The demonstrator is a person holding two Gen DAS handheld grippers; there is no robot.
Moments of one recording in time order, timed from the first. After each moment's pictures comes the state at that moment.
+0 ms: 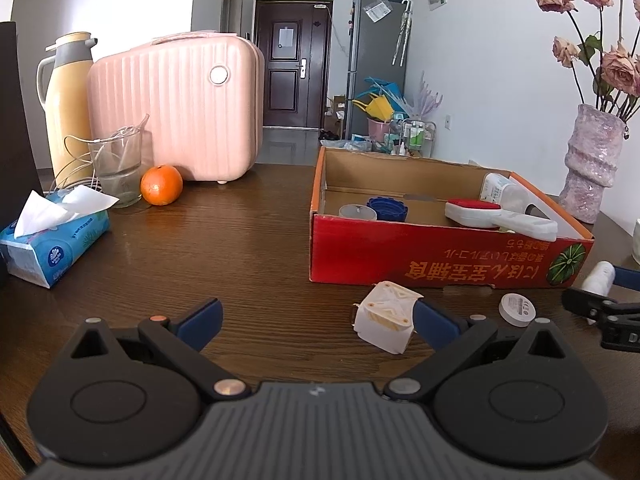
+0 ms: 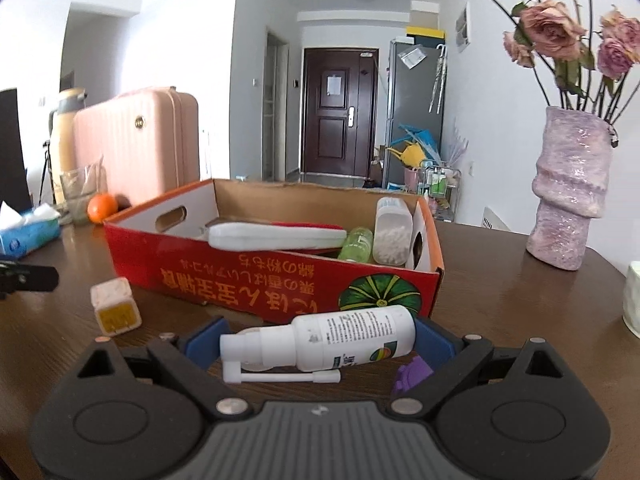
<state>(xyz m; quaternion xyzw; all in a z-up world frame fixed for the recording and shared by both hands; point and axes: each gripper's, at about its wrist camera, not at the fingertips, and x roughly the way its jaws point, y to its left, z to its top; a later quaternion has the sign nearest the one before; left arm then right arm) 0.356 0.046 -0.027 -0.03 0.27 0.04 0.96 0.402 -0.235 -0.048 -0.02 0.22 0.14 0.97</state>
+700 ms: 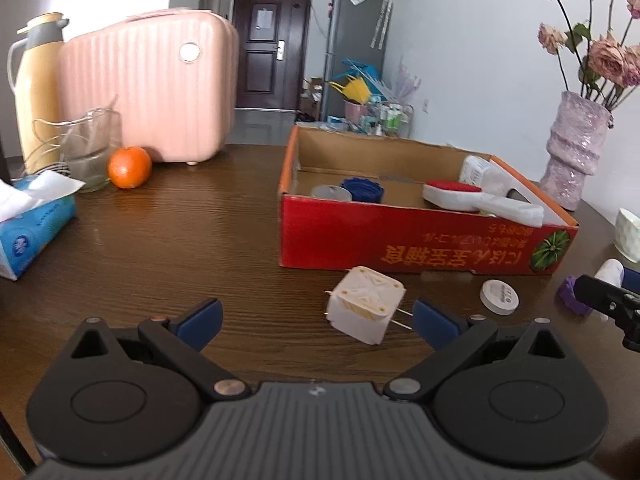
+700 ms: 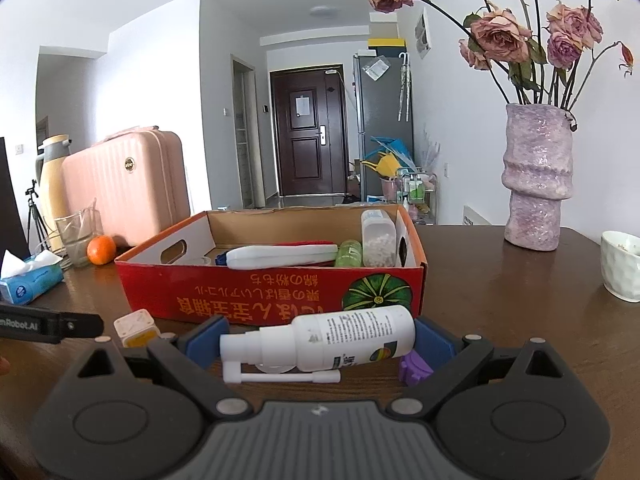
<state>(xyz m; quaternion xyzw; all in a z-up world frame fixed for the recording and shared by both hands) 0.373 0.043 -0.036 -0.04 0.30 0.00 0.95 0.375 -0.232 -0.042 0.03 0.20 0.10 0.97</state>
